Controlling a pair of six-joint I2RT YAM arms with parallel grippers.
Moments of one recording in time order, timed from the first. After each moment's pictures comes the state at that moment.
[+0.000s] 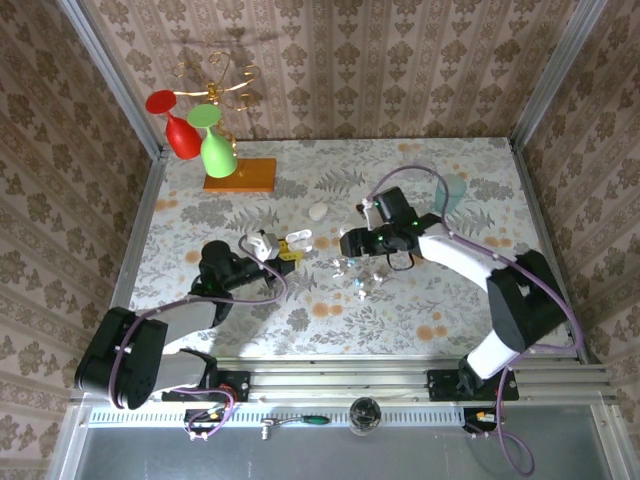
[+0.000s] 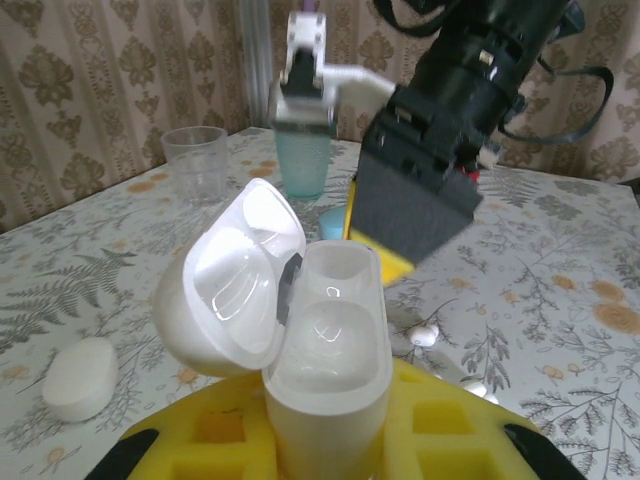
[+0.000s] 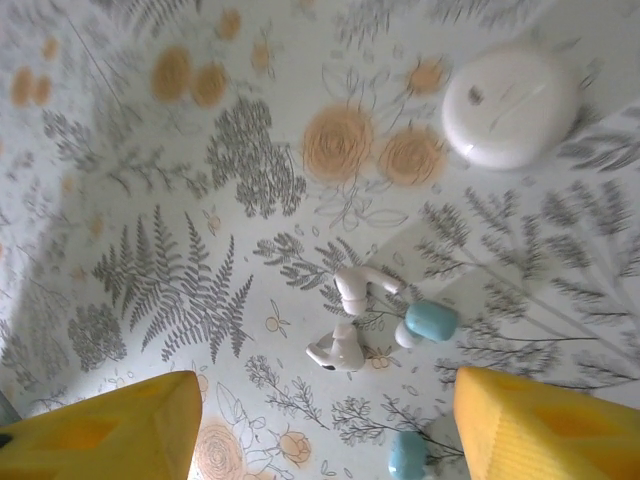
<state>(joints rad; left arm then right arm) -0.39 1.26 0.29 0.87 0.79 0.08 0.50 1.63 1.06 -0.39 -0.34 0.35</state>
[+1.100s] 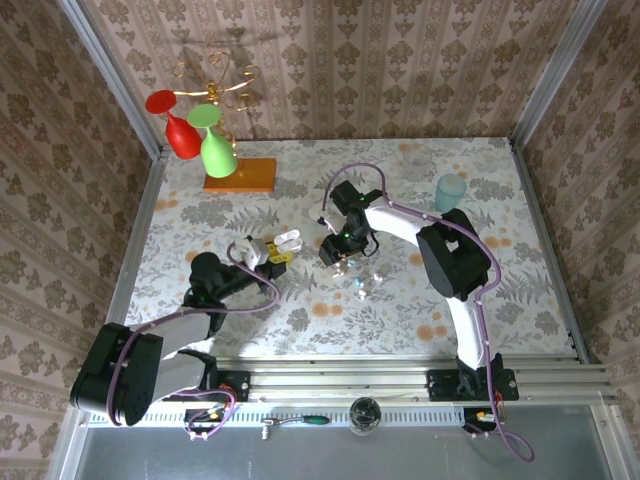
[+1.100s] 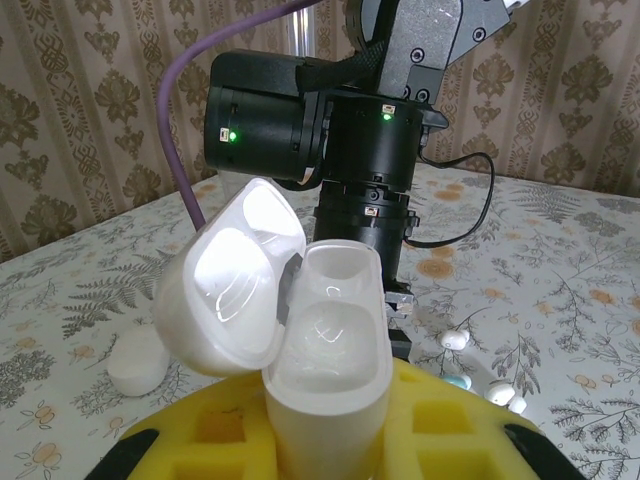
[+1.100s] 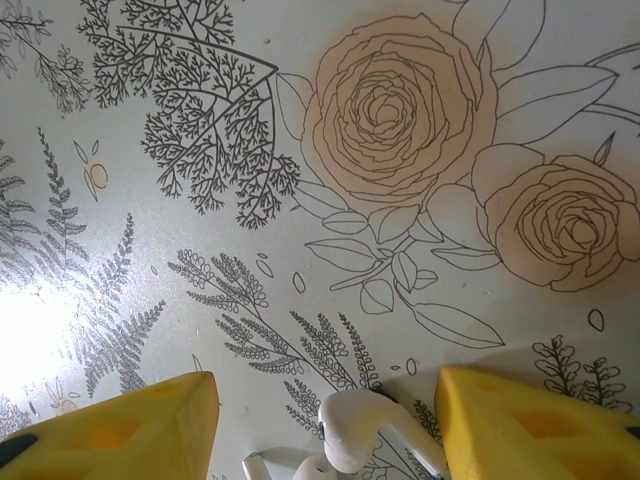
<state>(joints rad) -0.35 1.17 0.20 0.95 0.75 0.05 0.56 2.13 1.55 -0.76 -0.36 0.01</state>
